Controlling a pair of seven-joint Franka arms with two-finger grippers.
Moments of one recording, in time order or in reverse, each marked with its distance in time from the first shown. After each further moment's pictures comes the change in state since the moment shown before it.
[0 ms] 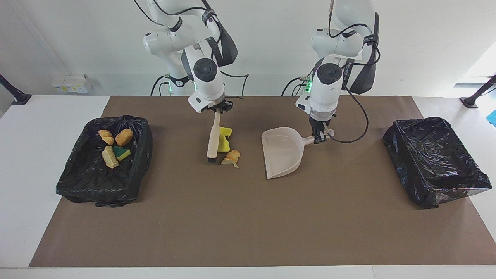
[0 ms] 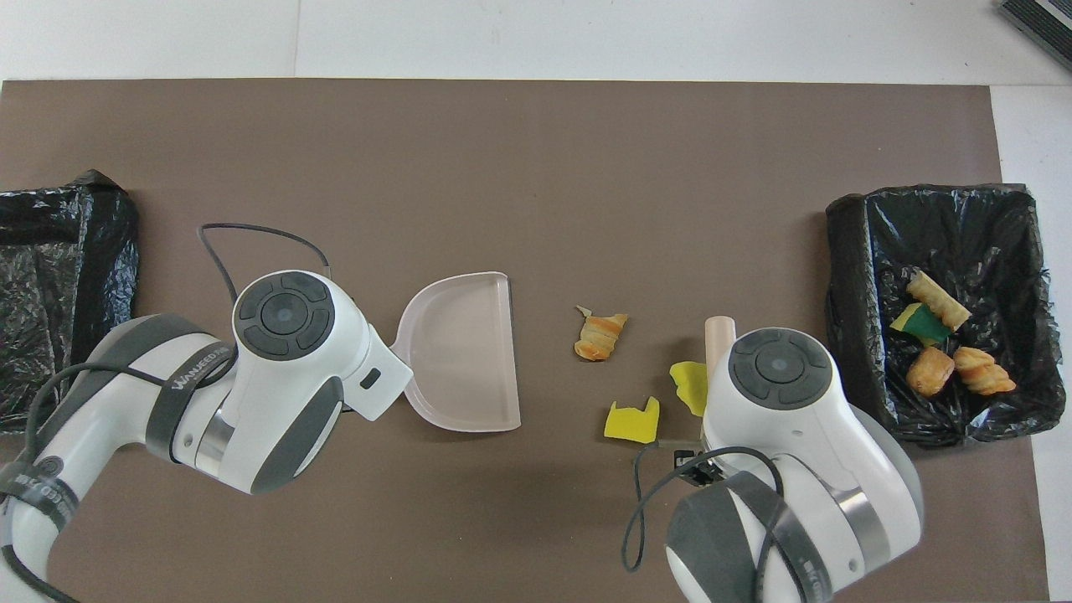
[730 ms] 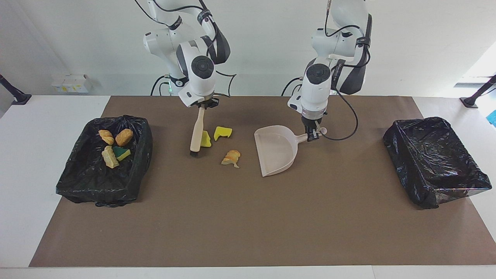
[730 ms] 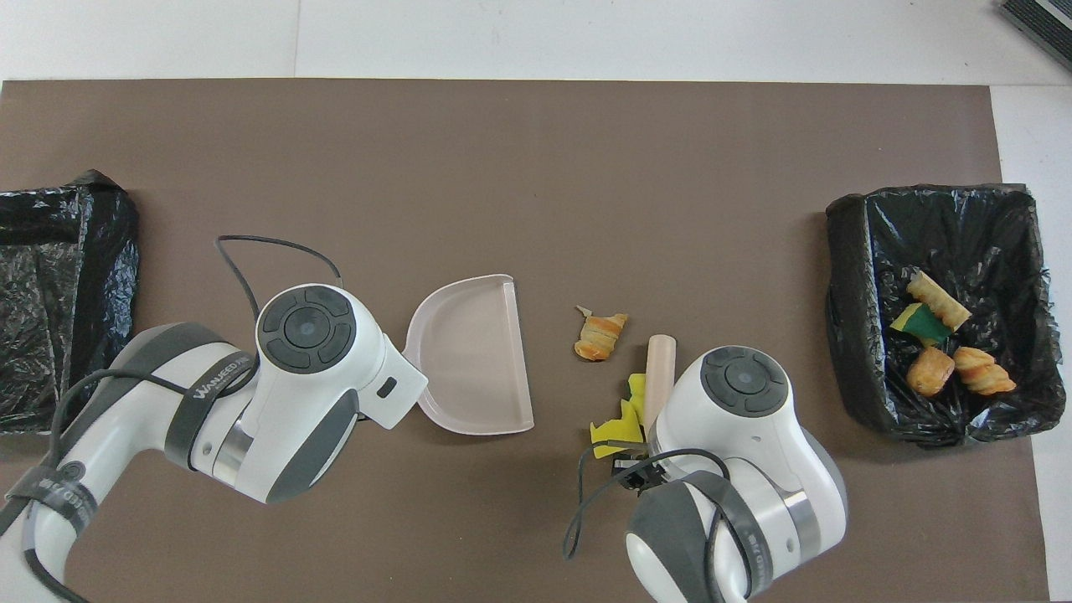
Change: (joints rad) left arm -0.022 -0.001 -0.001 -0.019 0.000 0.008 -0.042; right arm 0.048 0.080 0.016 -0.069 0.267 0.244 0.021
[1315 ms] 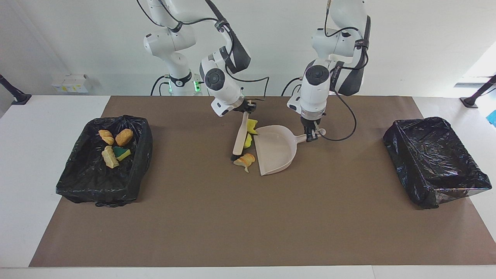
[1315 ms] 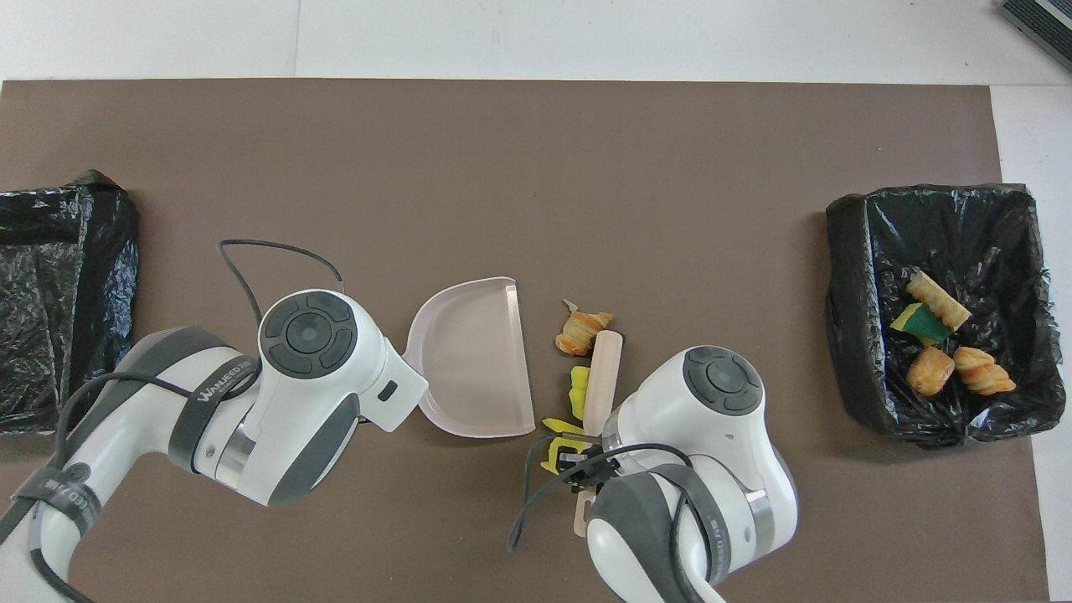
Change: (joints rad) left arm -0.004 -0.007 0.000 -0.037 0.000 0.044 0.003; right arm 0.106 0.140 0.004 0.115 0.356 0.166 -0.043
